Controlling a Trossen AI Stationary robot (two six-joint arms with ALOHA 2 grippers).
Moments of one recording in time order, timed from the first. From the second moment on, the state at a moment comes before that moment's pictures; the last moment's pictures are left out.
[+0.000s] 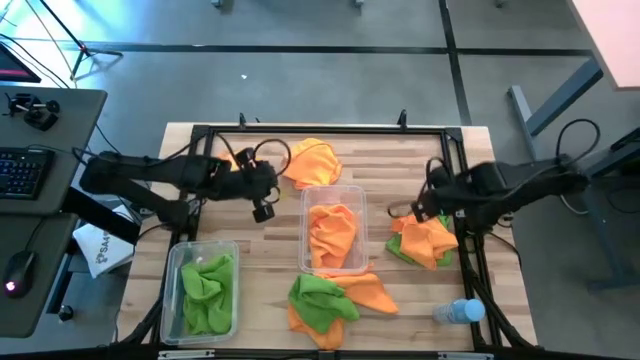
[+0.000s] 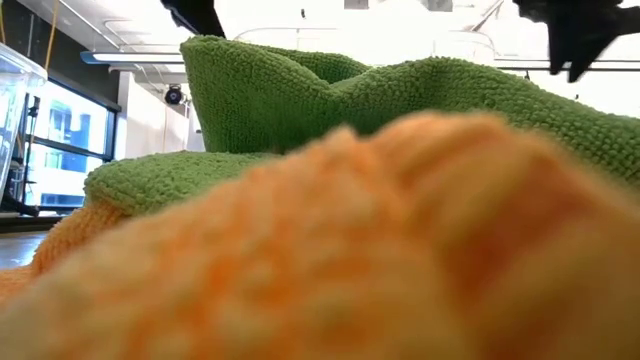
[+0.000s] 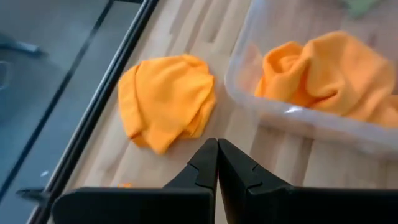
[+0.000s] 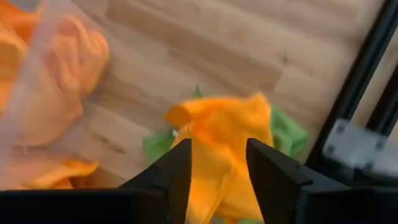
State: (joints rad) left arm -0.10 1.28 1.29 -0.97 -0.49 -0.22; right arm 0.23 1.09 1.19 -1.50 0.27 1.37
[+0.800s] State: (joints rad) left arm 0.01 1.28 1.29 -0.79 -0.35 -0.08; right arm 0.45 1.12 0.68 -1.12 0.02 1.80
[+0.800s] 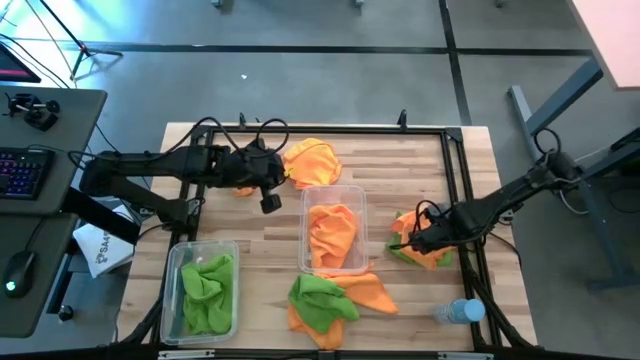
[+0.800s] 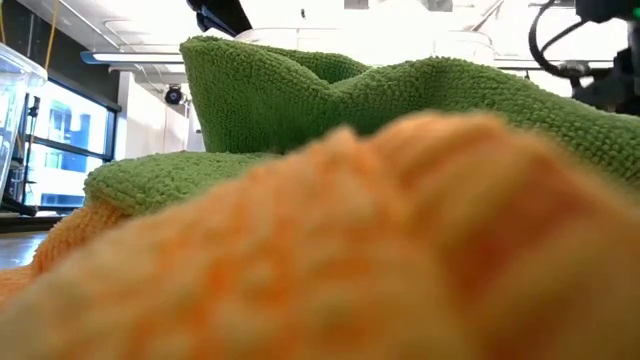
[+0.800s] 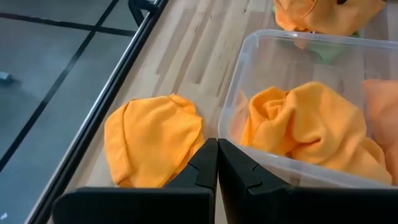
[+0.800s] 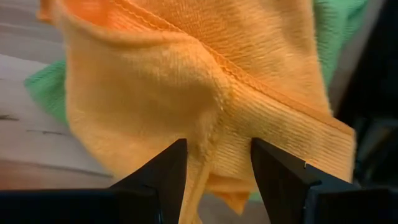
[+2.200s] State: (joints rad) left arm 0.09 0.60 0.67 -0.58 -0.24 -0.18; right arm 0.43 1.44 1.86 -1.47 0.81 1.24
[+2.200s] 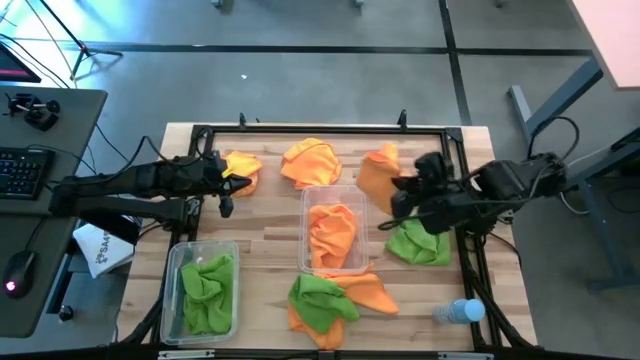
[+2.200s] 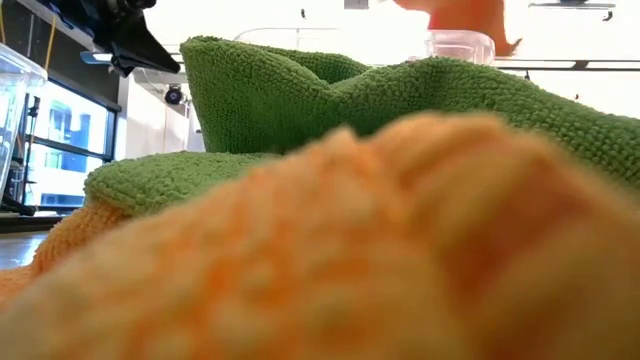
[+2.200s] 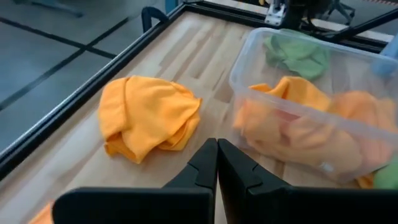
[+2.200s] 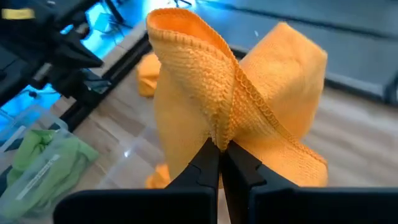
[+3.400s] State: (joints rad) left arm 0.09 0.60 0.67 -0.58 -0.18 -0.13; right arm 0.27 1.93 2.13 -1.30 0.45 0.78
